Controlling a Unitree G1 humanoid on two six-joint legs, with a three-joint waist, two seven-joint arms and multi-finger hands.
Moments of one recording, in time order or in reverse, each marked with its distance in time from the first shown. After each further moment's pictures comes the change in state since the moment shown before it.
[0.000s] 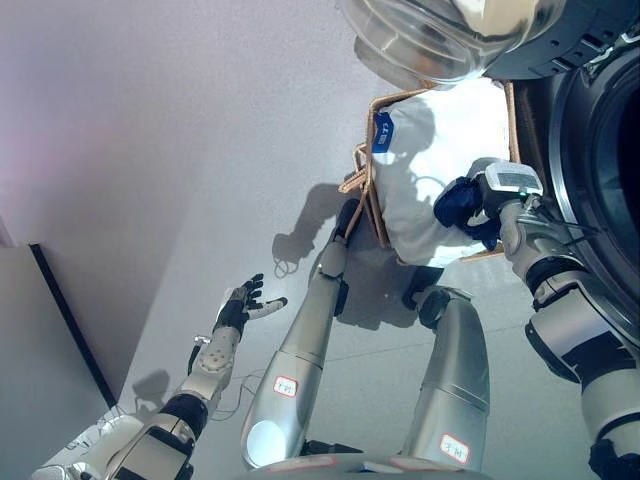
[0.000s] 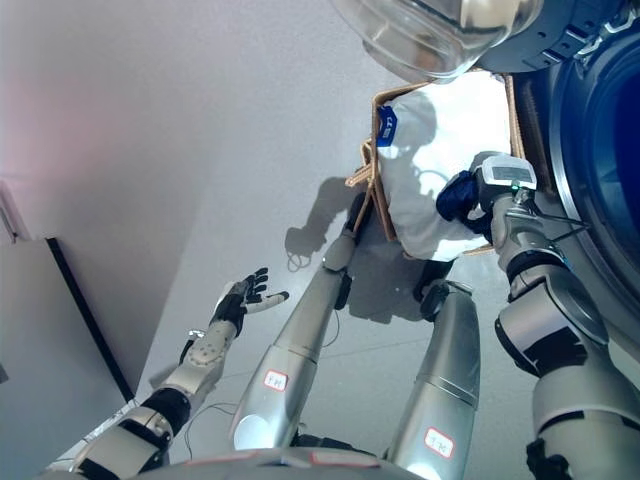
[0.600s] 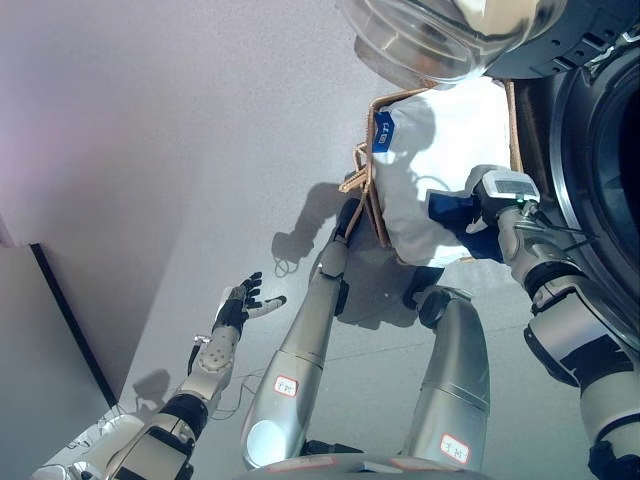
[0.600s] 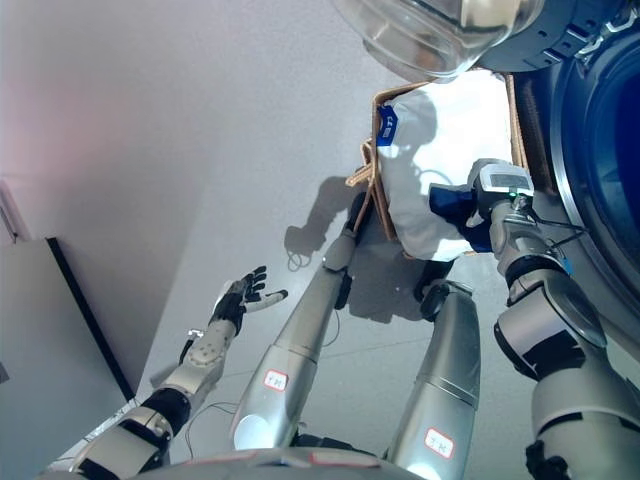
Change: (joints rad) left arm 0.000 0.000 -0.001 0.000 0.000 -0.015 0.016; right arm 0.022 0.007 -0.001 -0.003 0.001 -0.001 0.003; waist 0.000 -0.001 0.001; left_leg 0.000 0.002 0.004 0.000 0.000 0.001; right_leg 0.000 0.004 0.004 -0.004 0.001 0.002
